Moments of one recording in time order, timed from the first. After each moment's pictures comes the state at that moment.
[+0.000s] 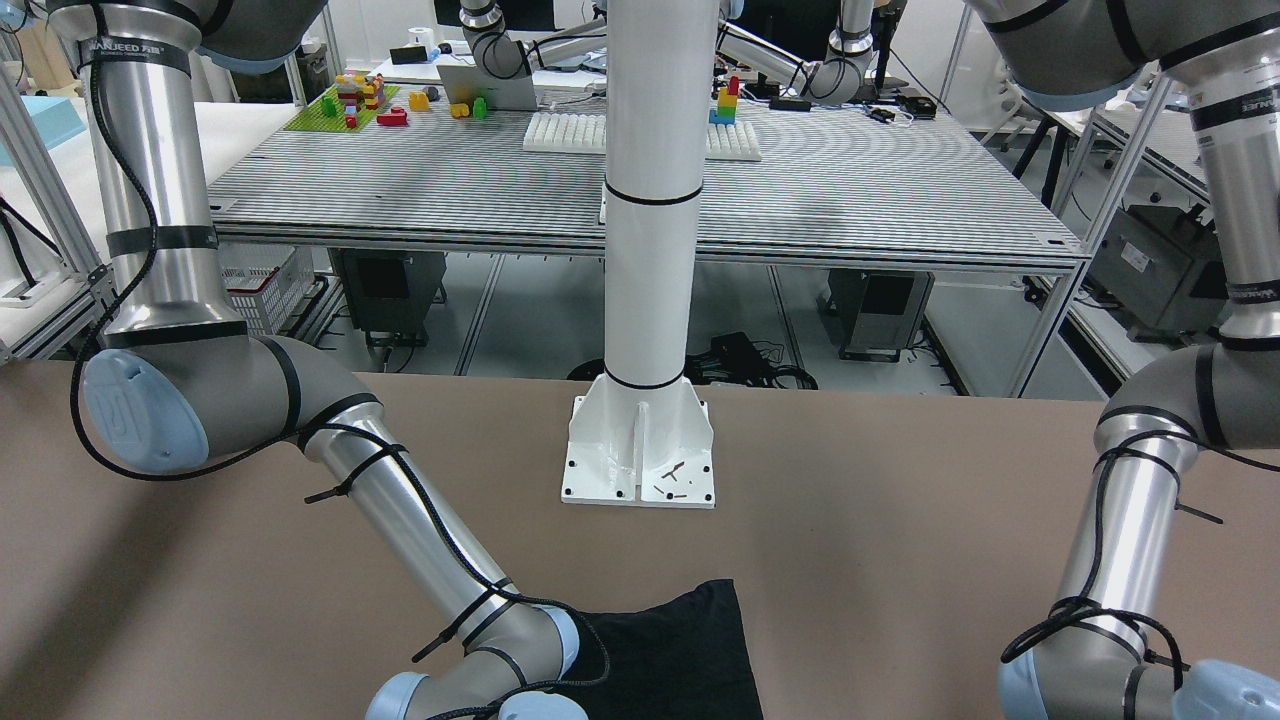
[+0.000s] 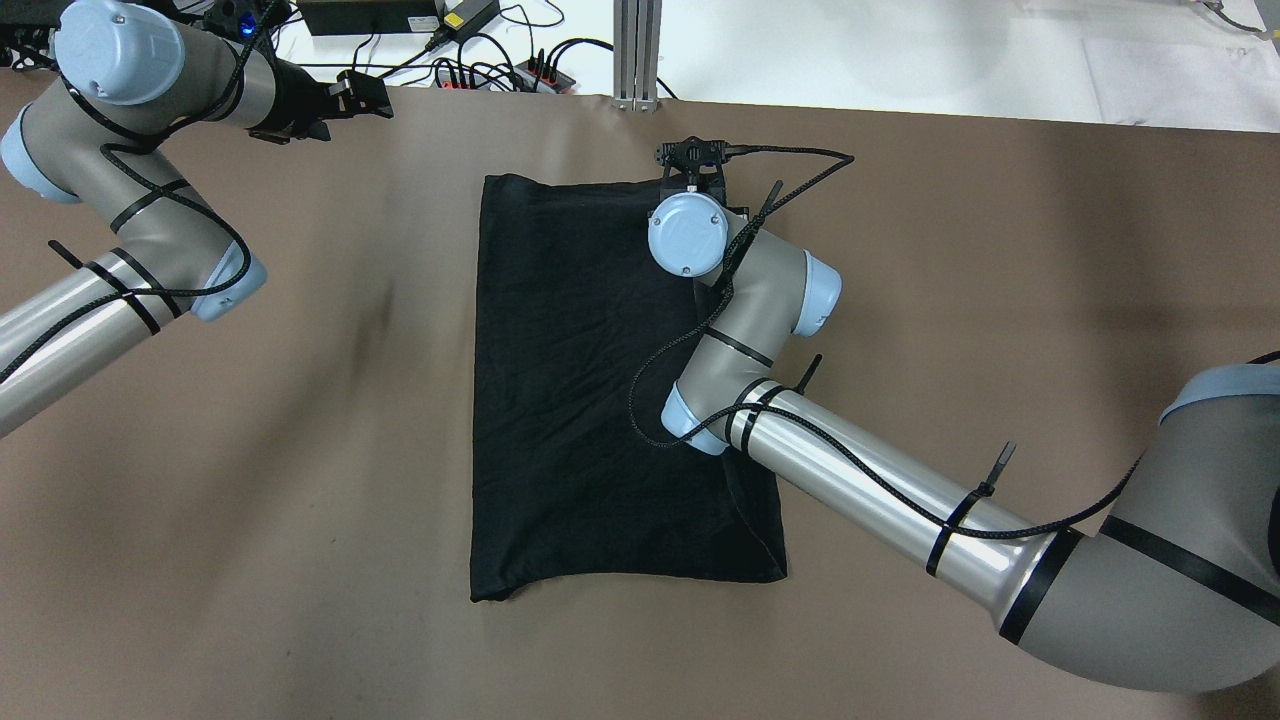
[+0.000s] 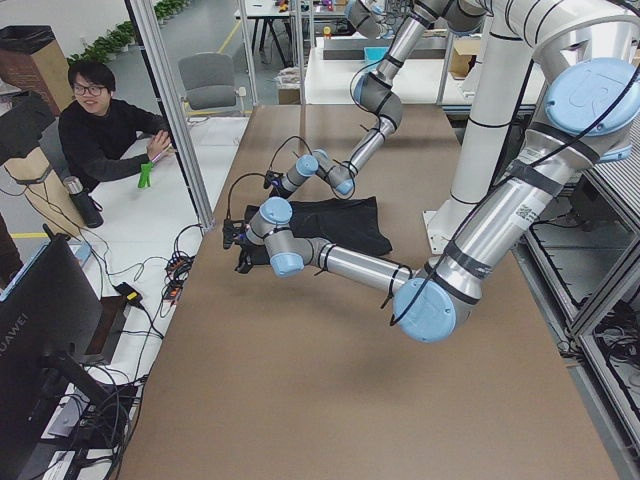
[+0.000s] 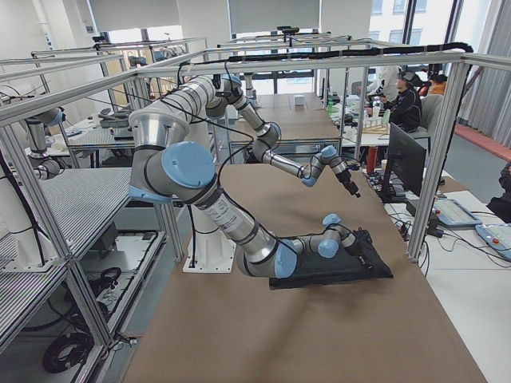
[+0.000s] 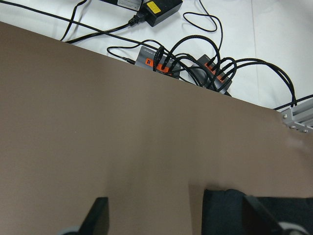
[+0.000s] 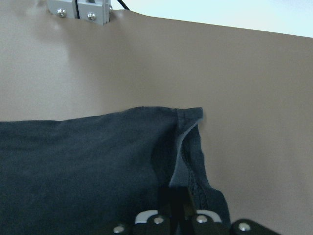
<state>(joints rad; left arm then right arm) -1.05 -2.24 -1.18 -2.44 -1.91 -1.27 0.70 -0.49 0.72 -0.91 1.34 1.04</state>
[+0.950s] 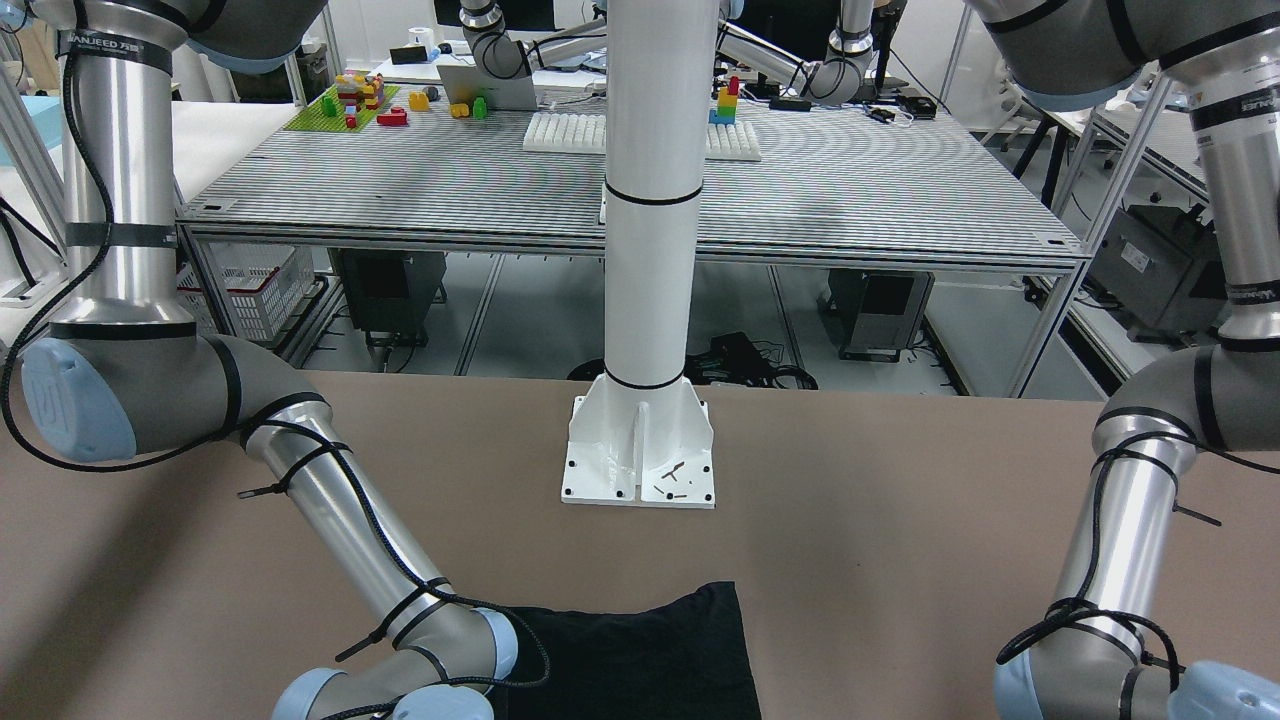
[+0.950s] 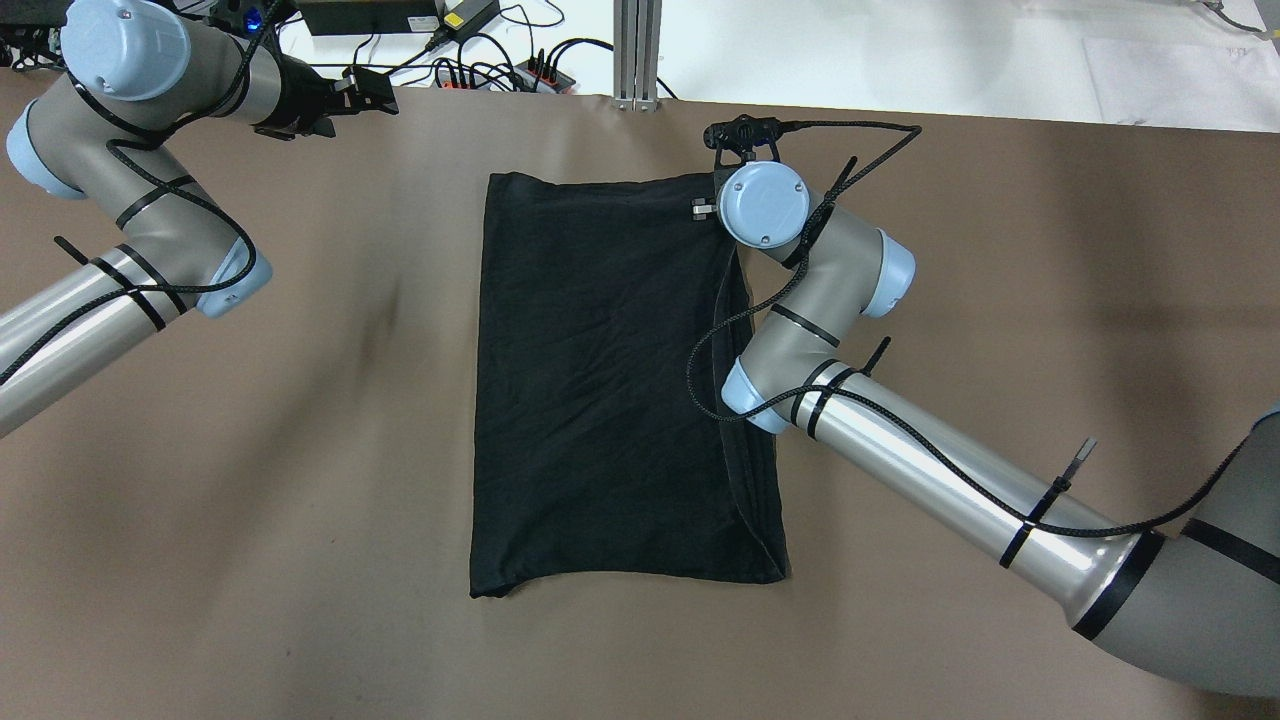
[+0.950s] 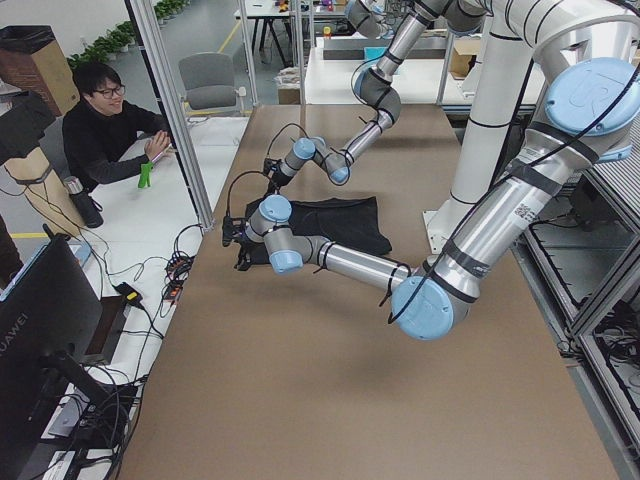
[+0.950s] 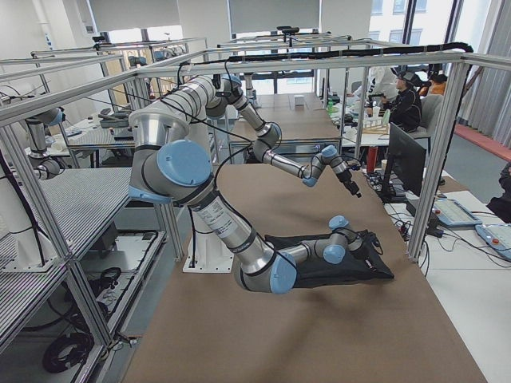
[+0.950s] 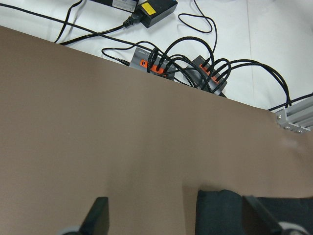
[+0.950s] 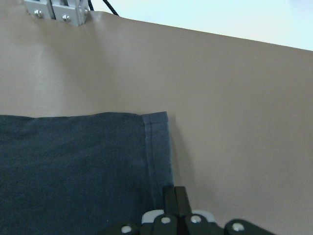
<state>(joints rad) -1.05 -2.25 -1.17 -2.43 -1.91 -1.27 0.77 -0.62 0.89 -0.91 1.47 0.93</state>
